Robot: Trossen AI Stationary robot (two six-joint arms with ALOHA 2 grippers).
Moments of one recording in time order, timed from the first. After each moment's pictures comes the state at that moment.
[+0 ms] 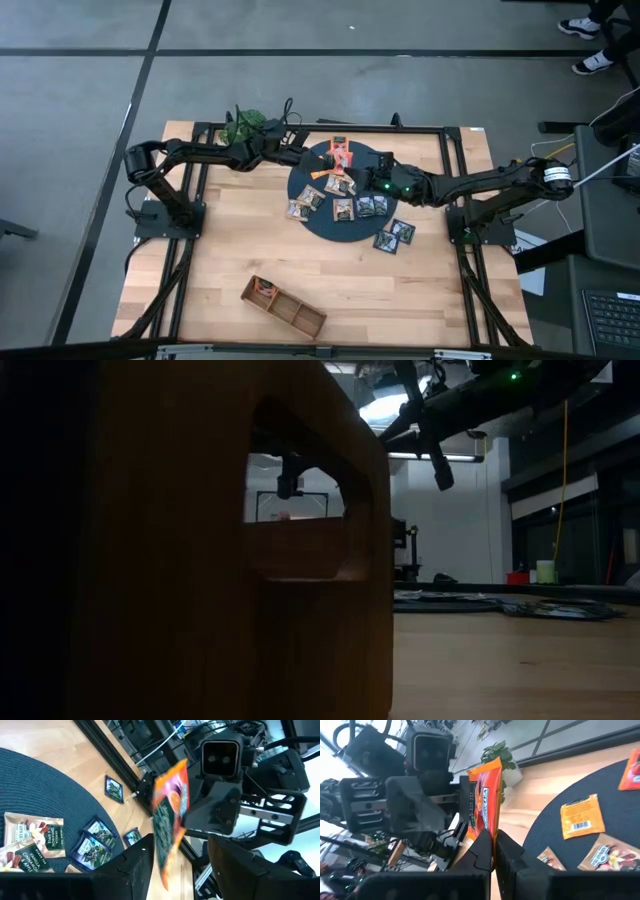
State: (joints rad) left arm 0.44 1.60 0.88 0.57 0.54 -0.91; right arm -0.05 1.31 0.67 0.41 0.42 1.04
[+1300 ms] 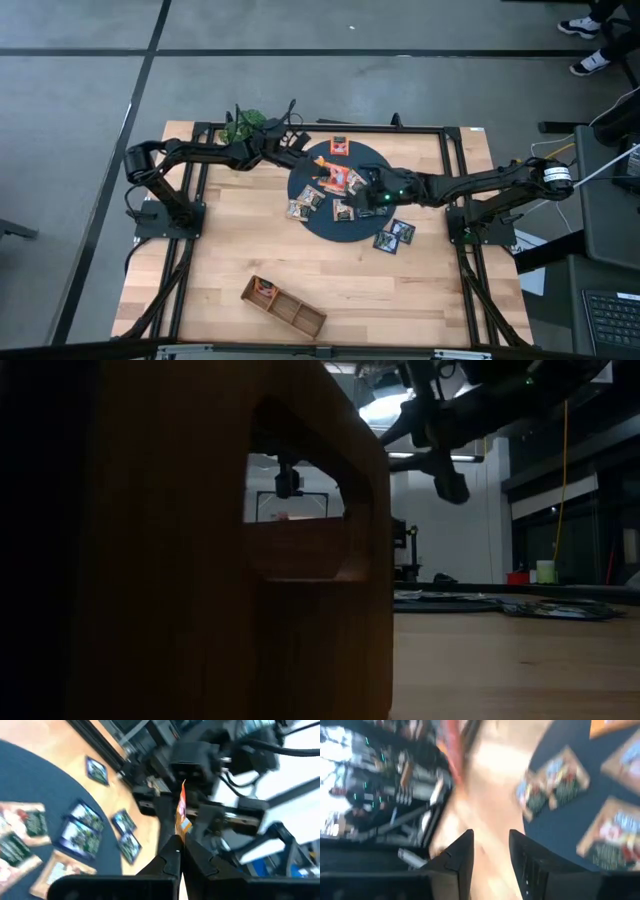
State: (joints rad) left arm 0.45 1.59 0.88 0.52 0.71 -0.84; right arm -0.05 1.31 0.67 0.22 -0.03 1.12
